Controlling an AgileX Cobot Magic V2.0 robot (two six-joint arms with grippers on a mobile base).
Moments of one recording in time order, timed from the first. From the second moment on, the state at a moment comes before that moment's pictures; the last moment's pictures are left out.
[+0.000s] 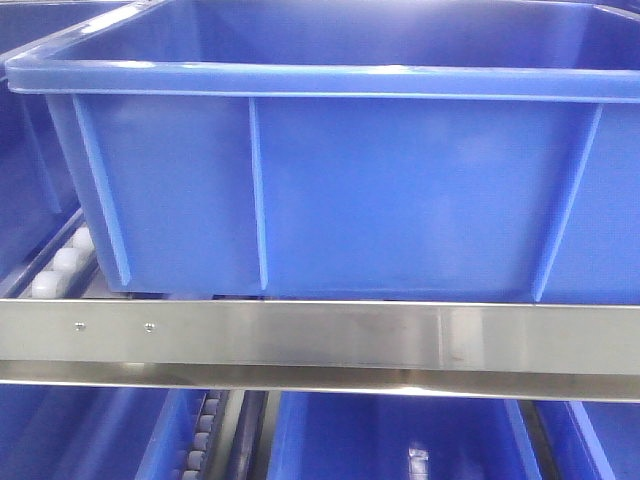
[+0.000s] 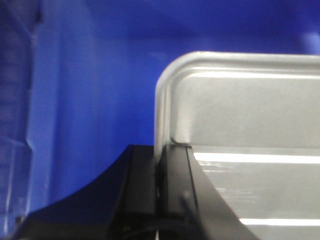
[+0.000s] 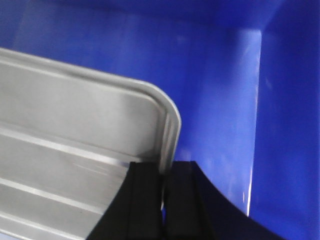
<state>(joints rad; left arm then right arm) -0.85 1.56 -1.64 0.55 0.98 -0.78 0.49 1.31 -1.46 -0.26 1.01 0.48</state>
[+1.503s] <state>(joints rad) -0.69 1.85 -1.83 0.38 0.91 -0.59 0.38 1.58 -1.50 -0.26 0.87 0.48</state>
